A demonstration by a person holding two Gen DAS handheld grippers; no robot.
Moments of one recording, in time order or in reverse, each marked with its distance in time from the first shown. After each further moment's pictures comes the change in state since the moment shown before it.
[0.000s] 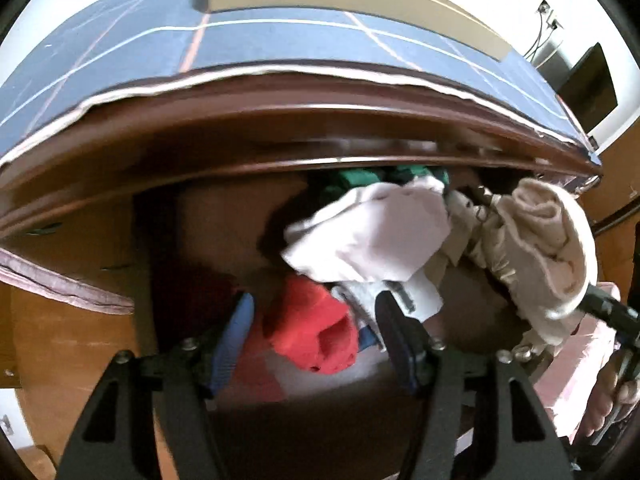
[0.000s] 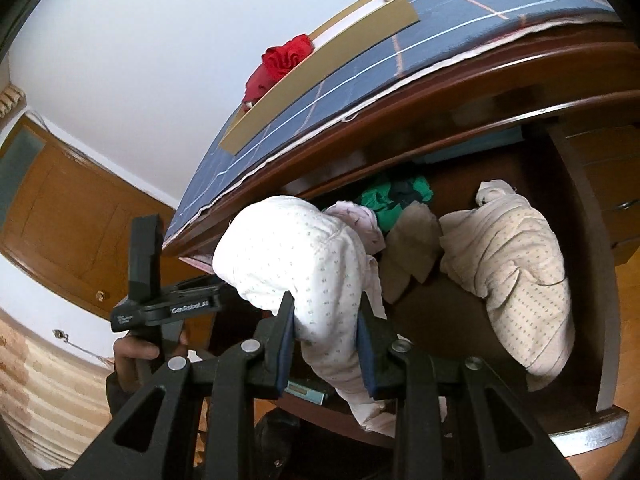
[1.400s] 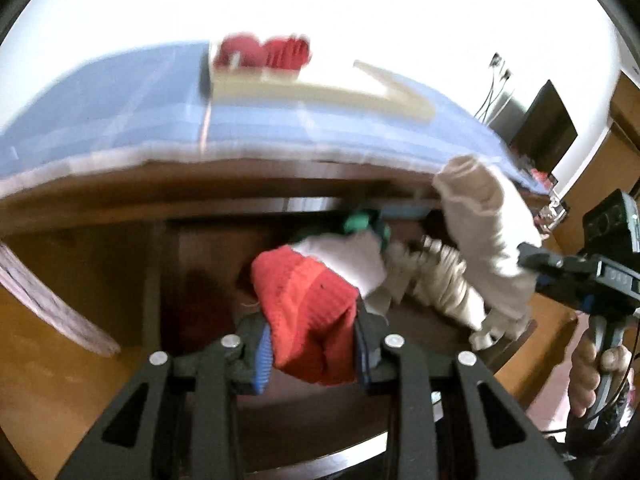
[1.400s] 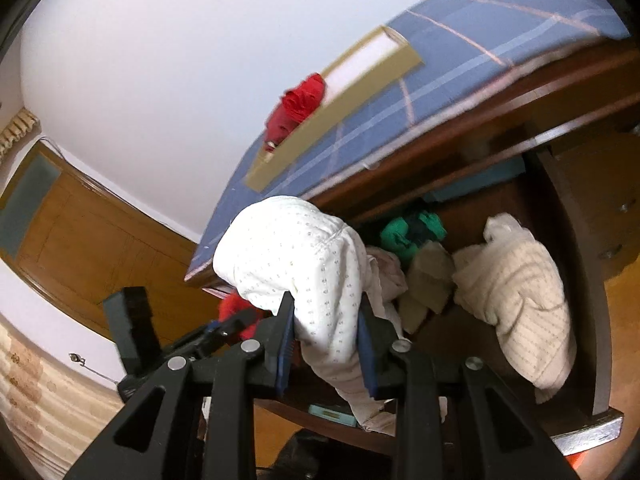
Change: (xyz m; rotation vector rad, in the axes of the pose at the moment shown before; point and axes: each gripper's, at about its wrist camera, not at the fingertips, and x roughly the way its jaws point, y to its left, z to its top) left arm -0.085 -0.020 -0.056 0.018 -0.352 -0.103; right arm -0.041 0.019 -0.005 0.021 -0.124 0.063
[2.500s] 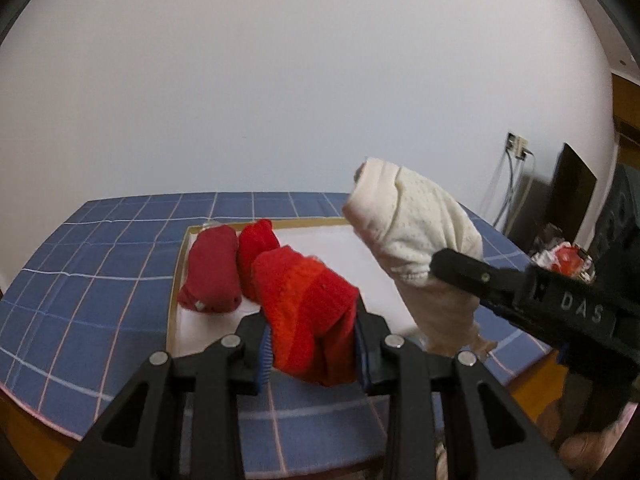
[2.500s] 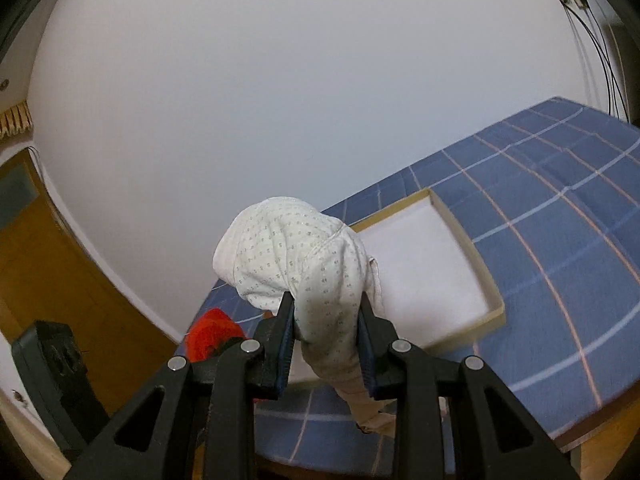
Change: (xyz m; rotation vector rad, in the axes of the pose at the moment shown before) left arm 0.034 -0.050 0.186 0.050 -0.356 0.131; right arm 0.049 0.086 0.176 -0.143 -0.350 -0.168
